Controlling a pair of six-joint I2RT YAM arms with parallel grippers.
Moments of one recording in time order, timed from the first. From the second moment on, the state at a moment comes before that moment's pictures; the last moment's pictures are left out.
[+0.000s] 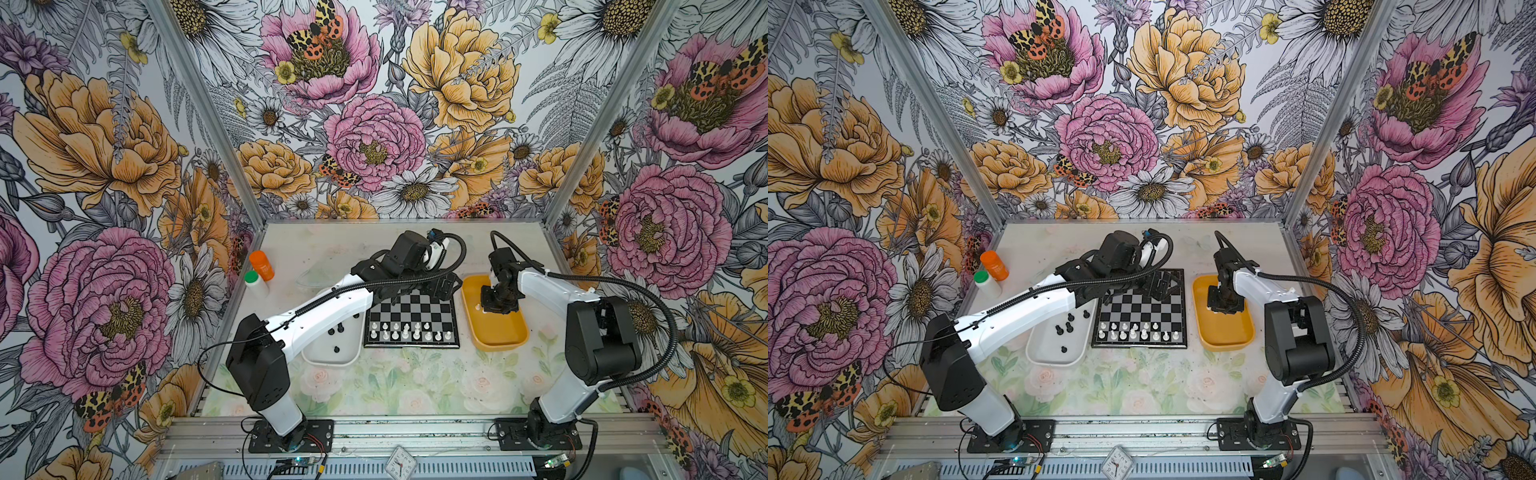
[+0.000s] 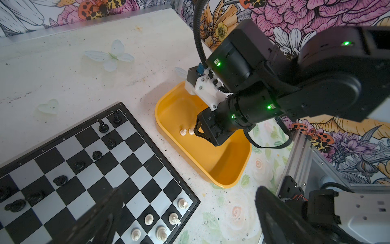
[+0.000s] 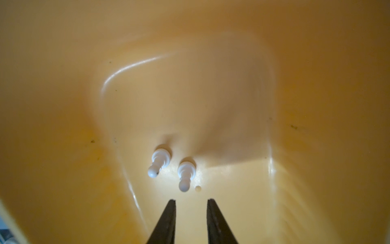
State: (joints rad) left arm -0.83 1.65 1.48 -0.43 0.20 -0.30; right arm 0.15 1.71 1.12 -0.82 -0.05 0.30
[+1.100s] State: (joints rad) left arm -0.77 1.64 1.48 -0.46 0.20 -0.28; right arm 0.15 1.79 1.18 -0.81 -0.05 0.29
